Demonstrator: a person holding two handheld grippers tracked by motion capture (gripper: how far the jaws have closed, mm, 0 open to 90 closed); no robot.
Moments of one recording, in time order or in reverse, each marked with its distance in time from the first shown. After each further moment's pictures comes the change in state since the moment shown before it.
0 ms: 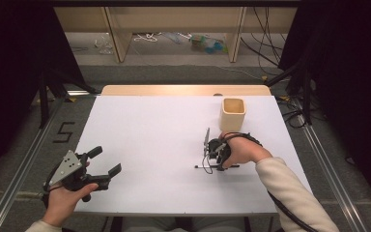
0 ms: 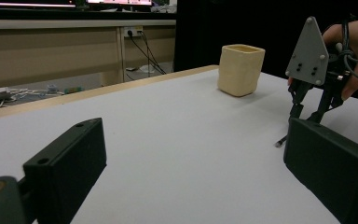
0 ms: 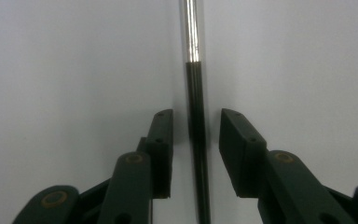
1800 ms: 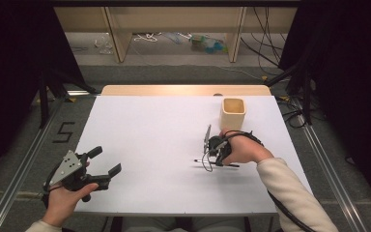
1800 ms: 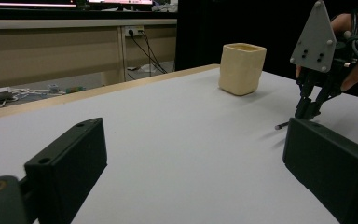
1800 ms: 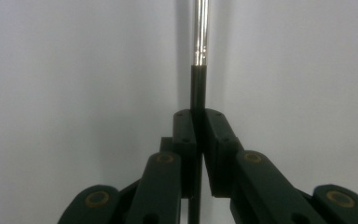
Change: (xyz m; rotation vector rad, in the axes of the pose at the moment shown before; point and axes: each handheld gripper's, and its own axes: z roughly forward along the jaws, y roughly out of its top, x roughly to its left) left arm 0.000 0.000 0.000 0.003 0.005 0.003; right arm 0.000 -0.001 -0.014 -0.067 -0.029 0.000
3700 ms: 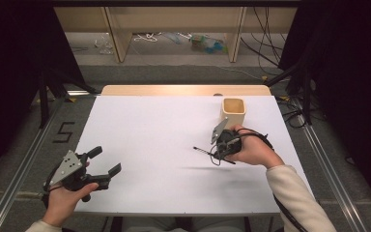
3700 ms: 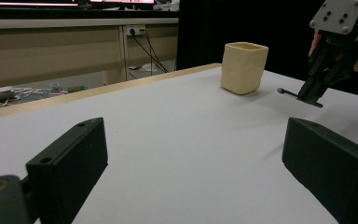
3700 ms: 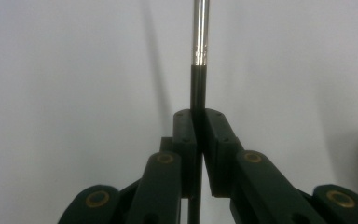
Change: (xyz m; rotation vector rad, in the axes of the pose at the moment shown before) left arm 0.000 0.000 0.000 0.004 0.008 0.002; right arm 0.007 -0.022 -0.025 -0.292 -0.056 0.124
